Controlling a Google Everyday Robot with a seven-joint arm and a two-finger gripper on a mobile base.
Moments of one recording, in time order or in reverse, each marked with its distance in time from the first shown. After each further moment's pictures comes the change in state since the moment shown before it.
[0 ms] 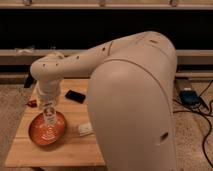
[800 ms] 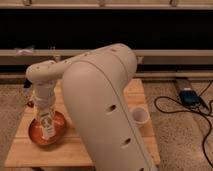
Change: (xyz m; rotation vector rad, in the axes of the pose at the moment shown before) arm 0.015 0.012 0.073 -0.052 0.280 -0.053
